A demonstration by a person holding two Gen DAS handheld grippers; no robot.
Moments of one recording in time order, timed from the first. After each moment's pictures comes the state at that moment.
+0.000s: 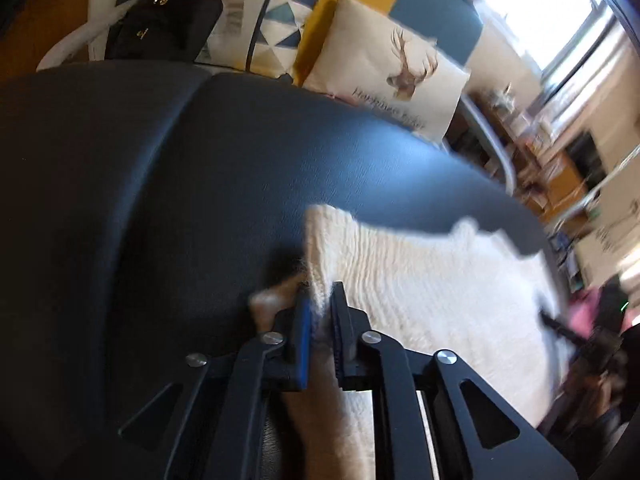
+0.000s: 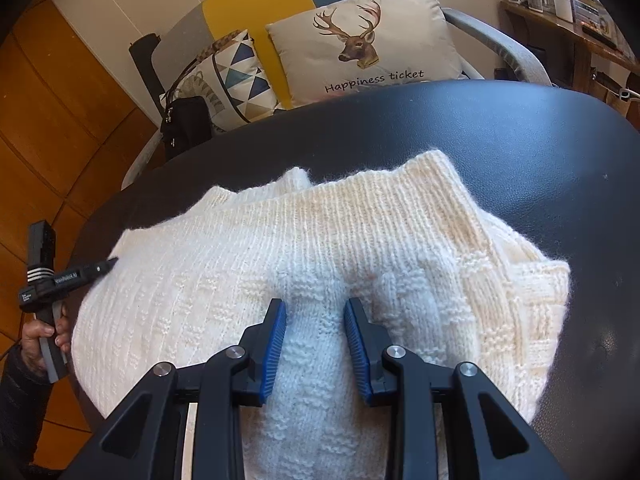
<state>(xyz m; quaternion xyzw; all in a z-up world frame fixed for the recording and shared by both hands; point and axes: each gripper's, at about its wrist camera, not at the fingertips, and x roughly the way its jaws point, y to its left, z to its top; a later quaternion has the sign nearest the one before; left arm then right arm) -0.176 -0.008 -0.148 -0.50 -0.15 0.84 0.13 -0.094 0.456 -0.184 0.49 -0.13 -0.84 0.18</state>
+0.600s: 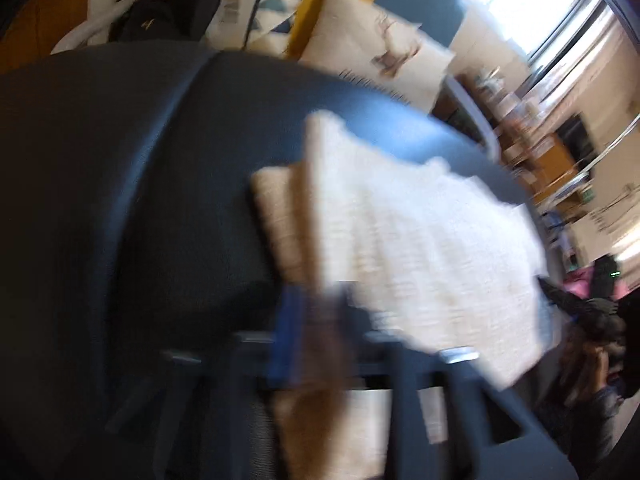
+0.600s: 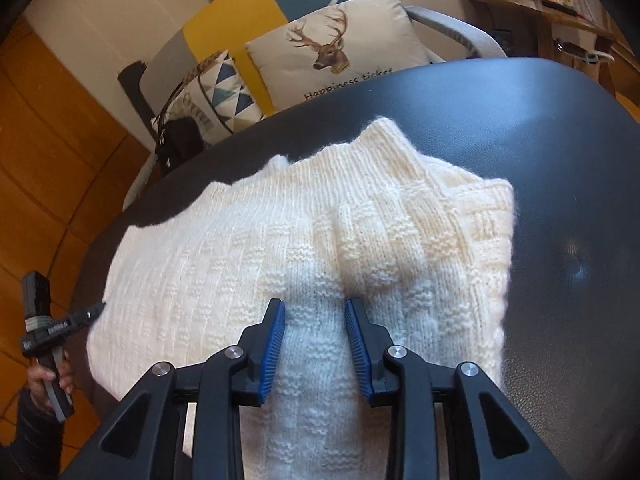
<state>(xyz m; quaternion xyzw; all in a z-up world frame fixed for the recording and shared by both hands) -0.098 -0.006 -0.133 -0.49 -0.14 0.85 0.14 -0.046 0.488 -0.182 0.48 -0.19 -0.85 0.14</state>
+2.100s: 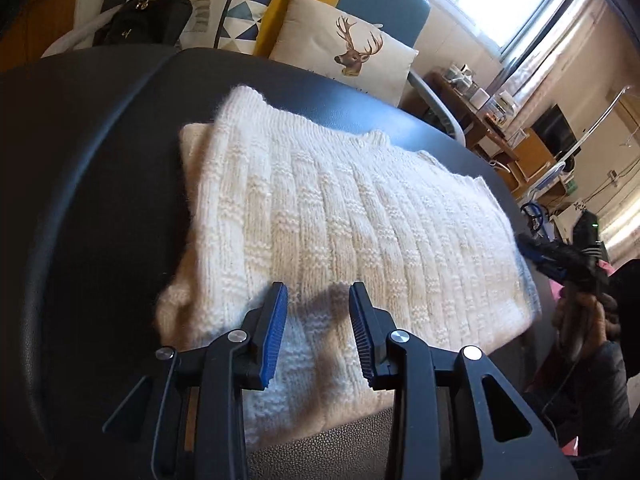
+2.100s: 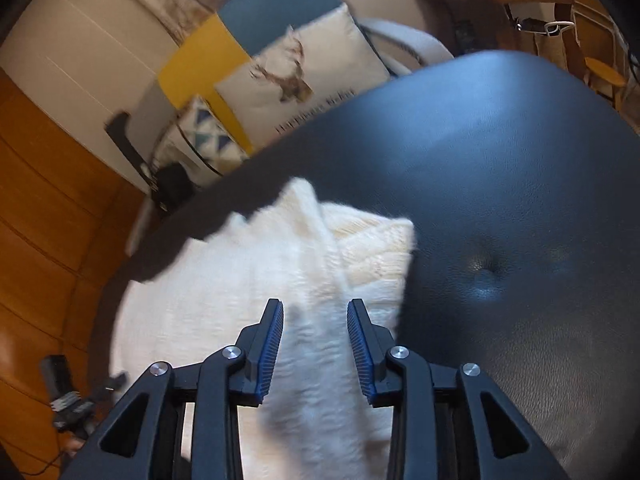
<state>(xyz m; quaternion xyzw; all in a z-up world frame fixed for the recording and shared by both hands) -0.051 0.040 -0.129 -0.48 -0.13 0.85 0.17 -0.061 0.558 -0.180 0.49 -0.23 -0.83 0.14</state>
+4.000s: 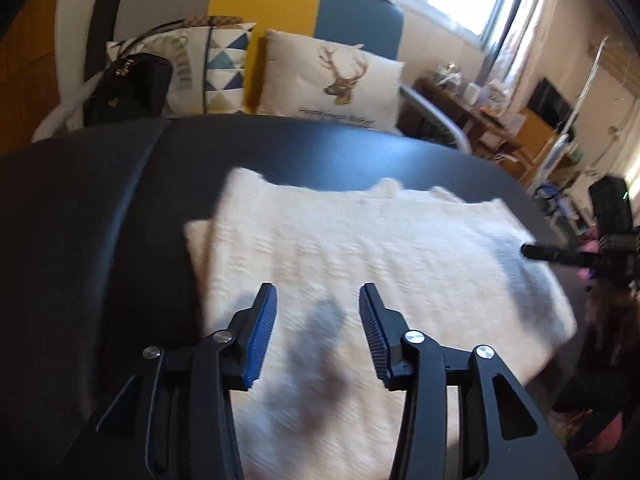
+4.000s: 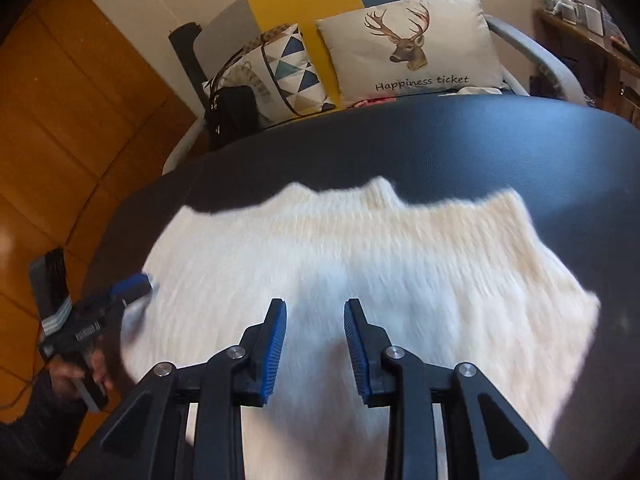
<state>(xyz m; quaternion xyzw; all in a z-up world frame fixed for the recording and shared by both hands) -0.069 0.045 -0.098 -0.44 -0.04 0.88 0.18 -0.058 0.435 -0.151 0.50 -0.11 -0.82 0.25</state>
